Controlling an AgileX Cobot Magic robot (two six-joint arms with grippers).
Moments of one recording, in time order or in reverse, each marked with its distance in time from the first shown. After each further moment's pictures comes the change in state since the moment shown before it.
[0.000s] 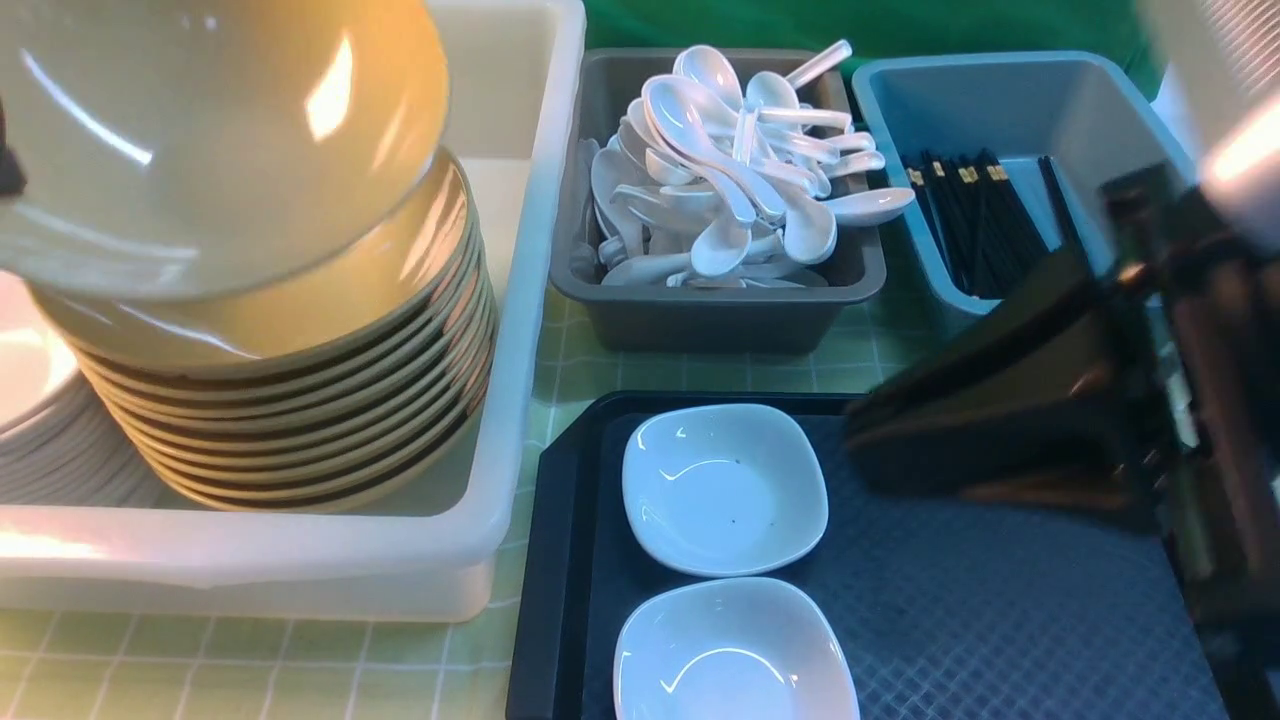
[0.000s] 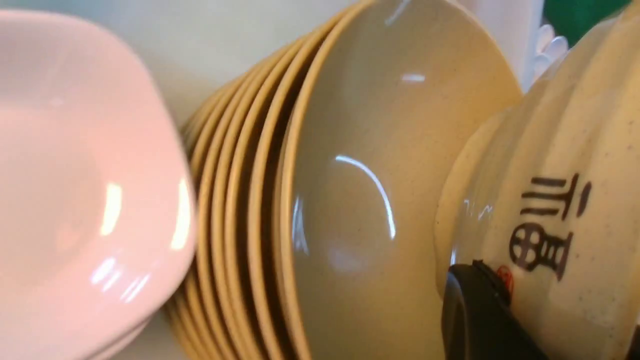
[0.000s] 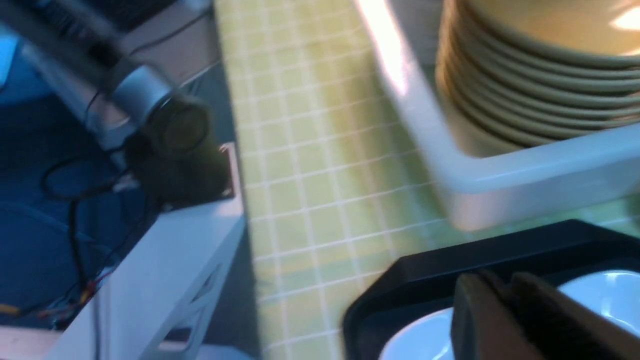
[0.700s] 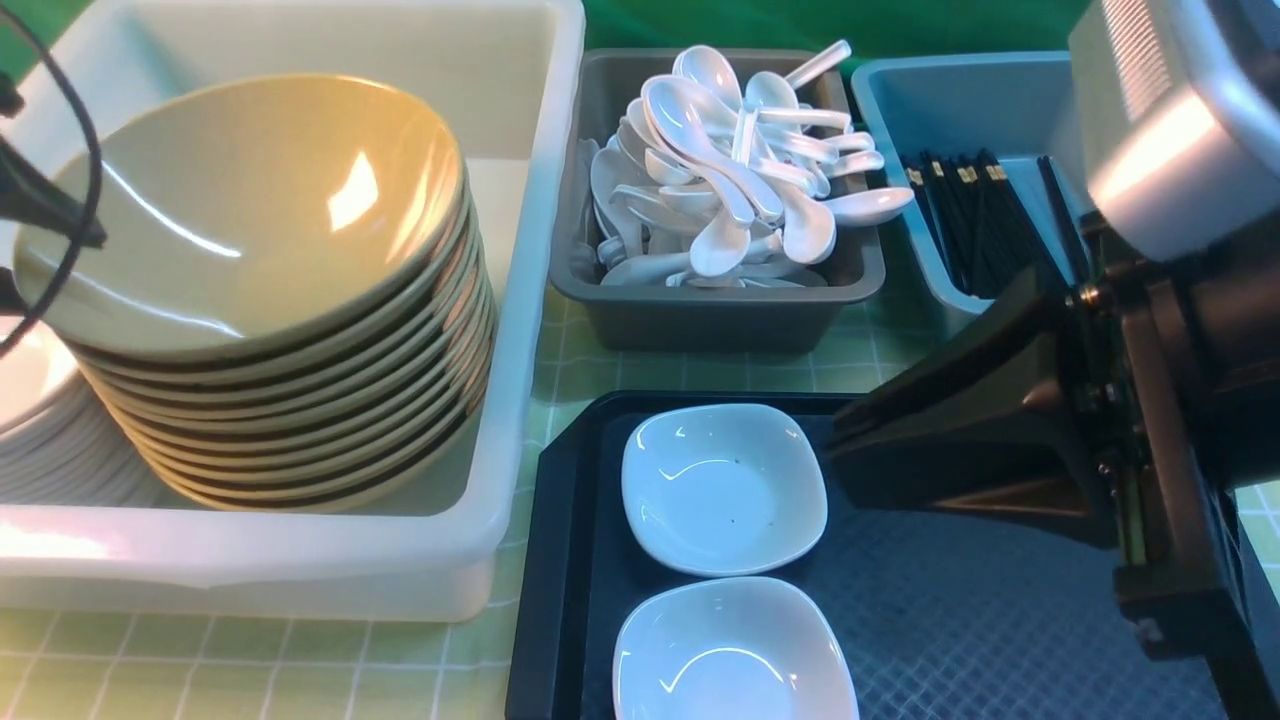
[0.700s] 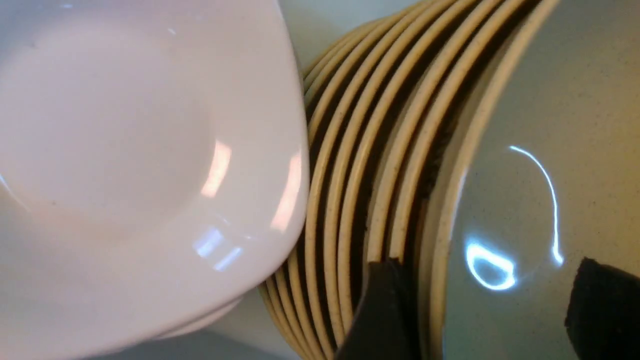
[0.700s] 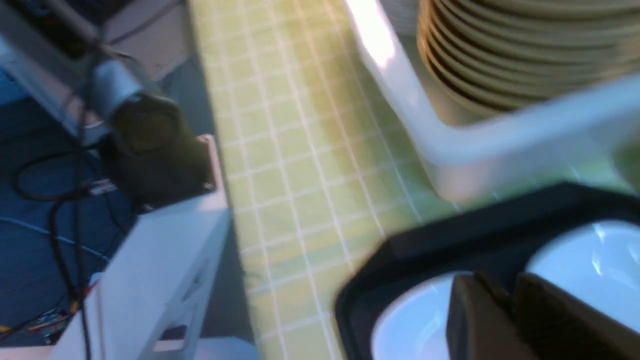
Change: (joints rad) right arm 0.036 0.007 0.000 -0.141 -0.053 0.215; left arm -0.142 0.077 -0.057 0.313 -0.027 -0.264
